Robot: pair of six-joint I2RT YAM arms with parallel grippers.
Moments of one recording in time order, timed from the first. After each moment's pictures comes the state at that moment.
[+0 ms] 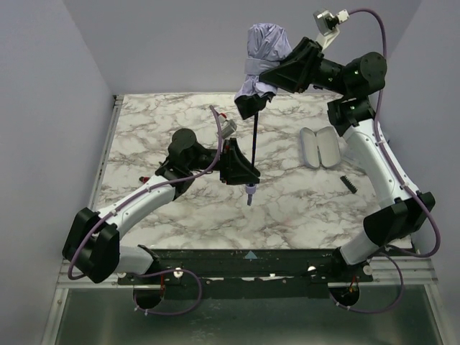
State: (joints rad) left arm -0.60 1.33 0.91 0.56 1.08 -0.70; right arm 0.32 1.58 1.74 0.48 -1.04 0.93
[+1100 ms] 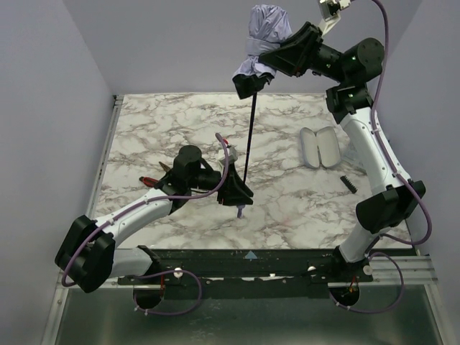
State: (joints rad) left arm -0.65 1.24 0.71 0.35 1.04 -0.35; right arm 0.29 1.71 1.93 0.42 -0.97 0.88
